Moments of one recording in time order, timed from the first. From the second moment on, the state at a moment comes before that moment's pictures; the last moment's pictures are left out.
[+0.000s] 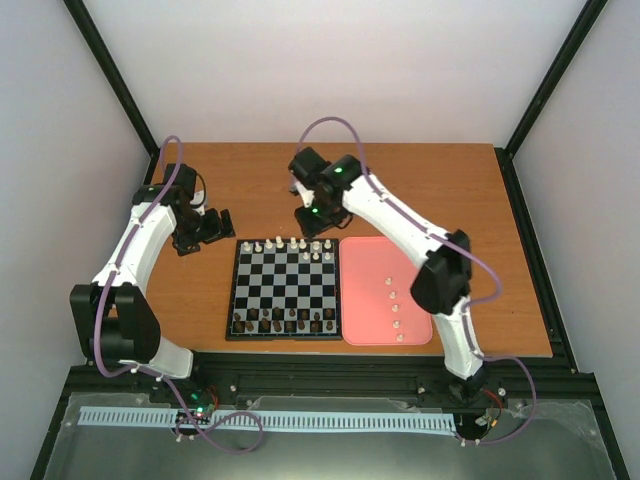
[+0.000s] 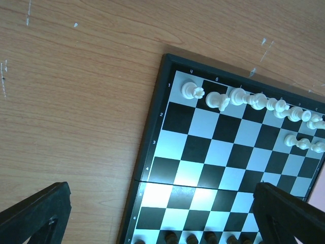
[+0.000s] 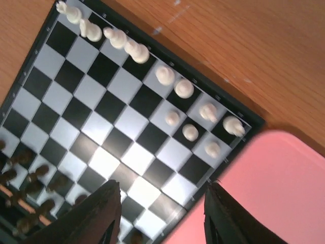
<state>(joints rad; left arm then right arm) -0.02 1.48 1.28 -1.09 0.18 -0.38 0.78 2.19 2.23 -1.30 -0.10 0.18</state>
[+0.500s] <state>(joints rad) -0.02 1.50 1.29 -1.09 0.18 -0.37 0.44 1.82 1.32 -1.13 -0.04 0.26</state>
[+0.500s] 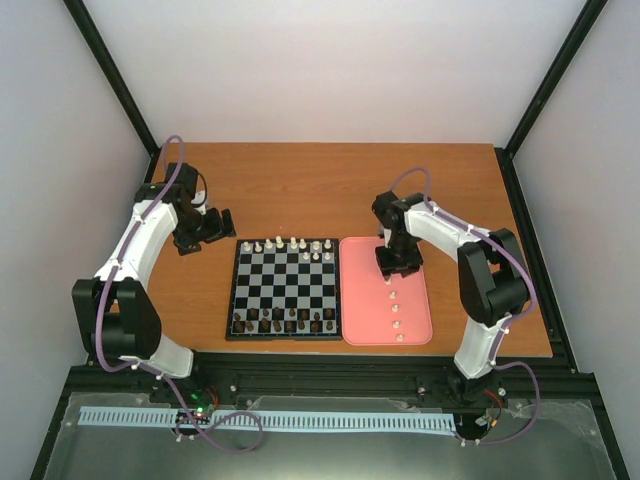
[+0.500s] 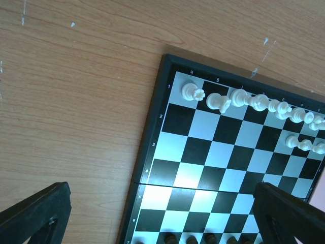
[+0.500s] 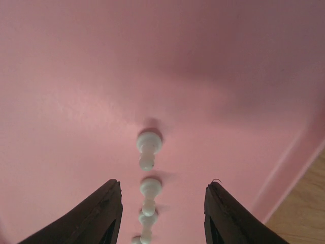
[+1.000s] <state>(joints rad) -0.02 1.51 1.29 -1.09 0.18 -0.37 0.45 1.83 1.22 -1.00 -0.09 0.23</state>
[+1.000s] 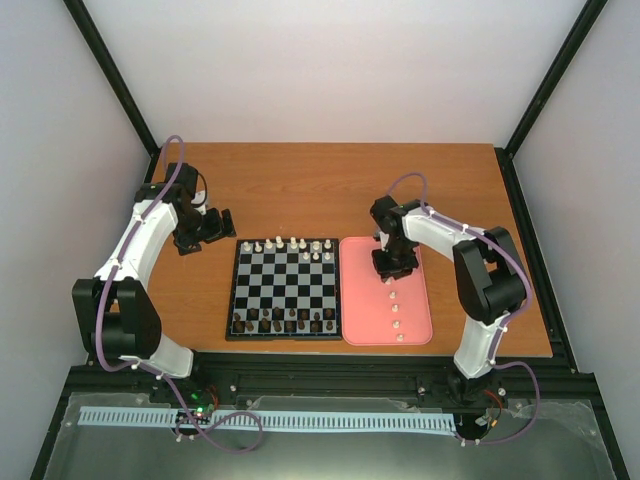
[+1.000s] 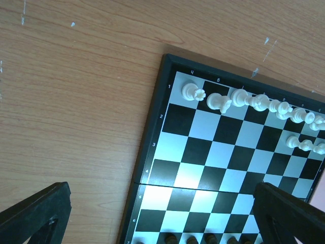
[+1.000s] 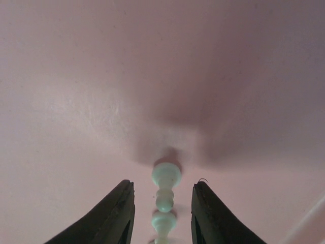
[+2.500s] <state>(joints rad) -0.02 1.49 1.29 -1.09 0.18 -0.37 0.76 2.19 2.08 -1.23 -0.15 0.27</state>
